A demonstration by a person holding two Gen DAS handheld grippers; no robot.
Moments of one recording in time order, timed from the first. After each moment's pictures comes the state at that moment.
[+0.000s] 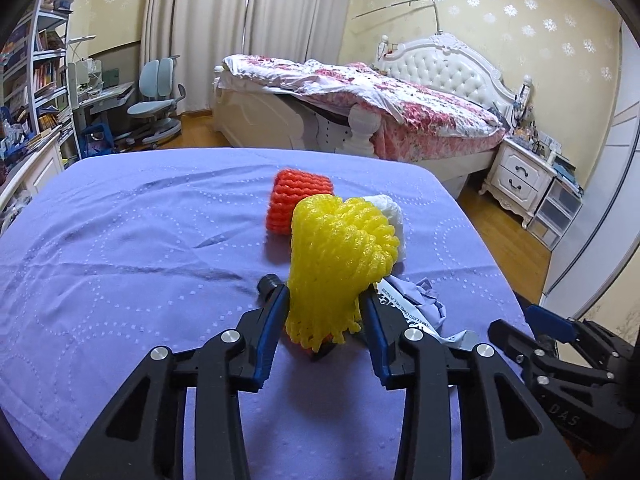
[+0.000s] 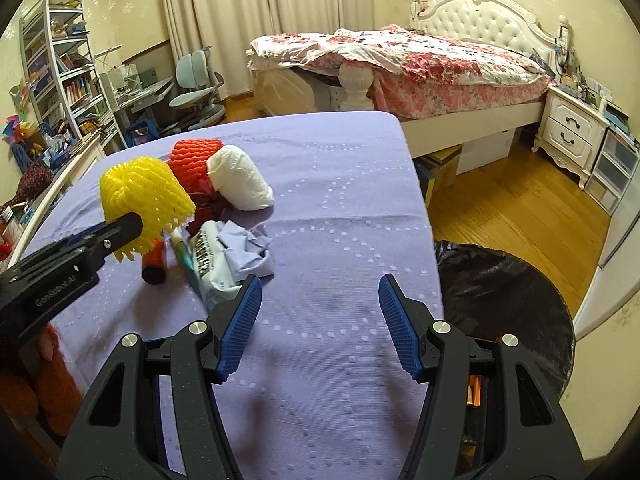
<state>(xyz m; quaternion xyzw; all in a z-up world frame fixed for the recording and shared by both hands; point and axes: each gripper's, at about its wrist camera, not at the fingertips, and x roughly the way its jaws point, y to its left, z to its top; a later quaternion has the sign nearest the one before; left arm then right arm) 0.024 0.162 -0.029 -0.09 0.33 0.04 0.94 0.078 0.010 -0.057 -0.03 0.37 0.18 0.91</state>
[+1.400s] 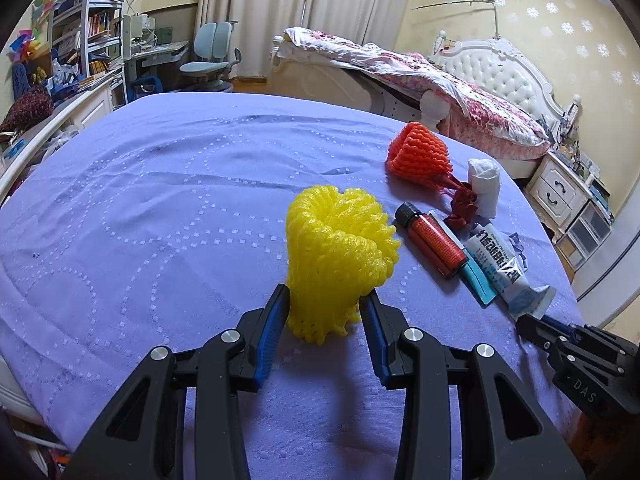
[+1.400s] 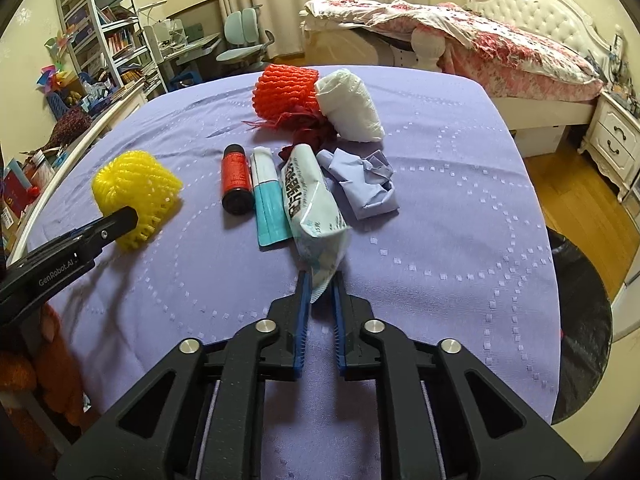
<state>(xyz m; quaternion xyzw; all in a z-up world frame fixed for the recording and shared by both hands) -0.027 0.229 -0.064 -0.14 0.37 0.11 0.91 0.047 0.063 -0.082 -0.06 0.42 0.25 0.87</state>
